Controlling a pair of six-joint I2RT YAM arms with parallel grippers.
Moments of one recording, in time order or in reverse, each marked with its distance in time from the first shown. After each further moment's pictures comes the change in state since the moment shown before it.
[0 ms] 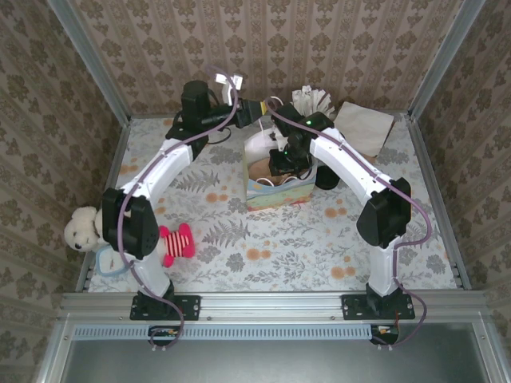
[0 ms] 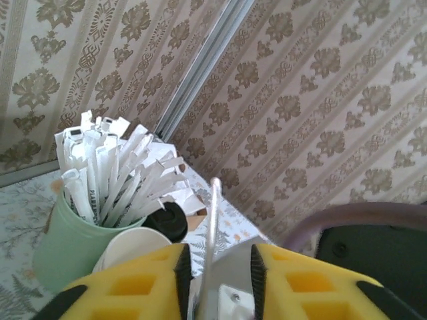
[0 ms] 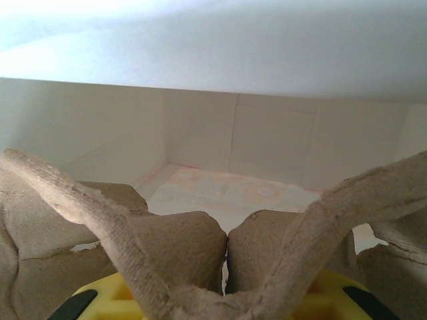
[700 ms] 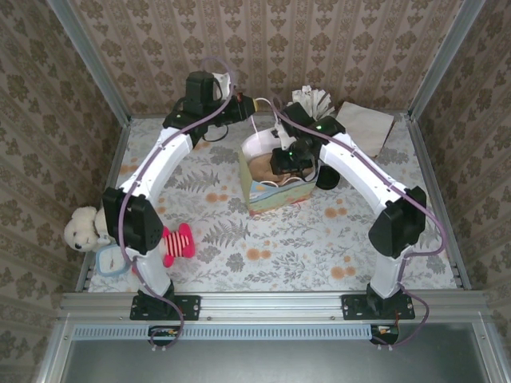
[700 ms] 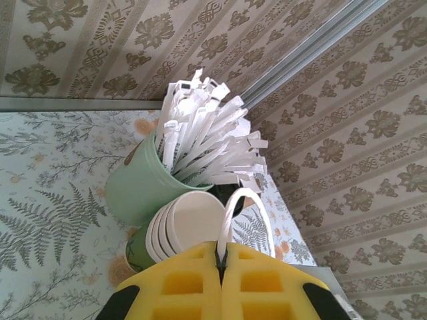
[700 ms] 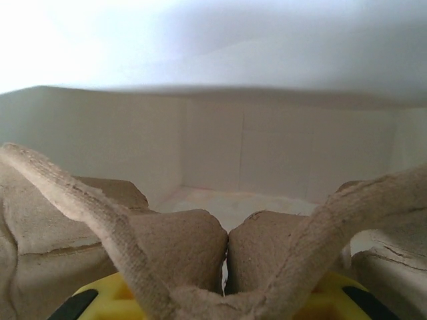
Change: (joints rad) left arm -0.006 0.082 0.223 -0.385 -0.238 -0.113; right arm 0.000 -0.110 -0.105 0.097 -0.005 -0.042
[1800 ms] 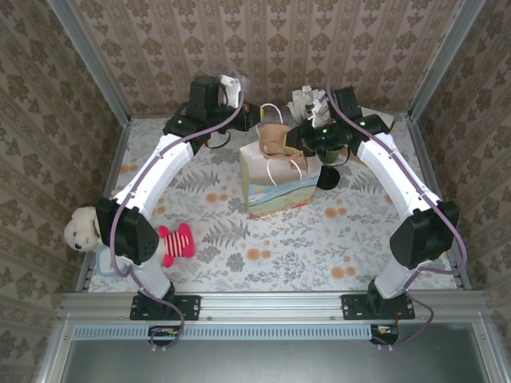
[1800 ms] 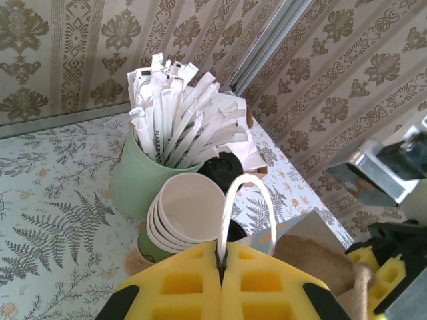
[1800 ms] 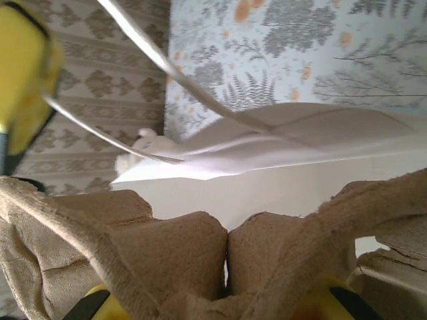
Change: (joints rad) left arm -0.075 -0.089 -0.036 -0.087 -0.057 0.222; right arm -0.228 -0.180 -0.168 0.303 -0.493 0.326
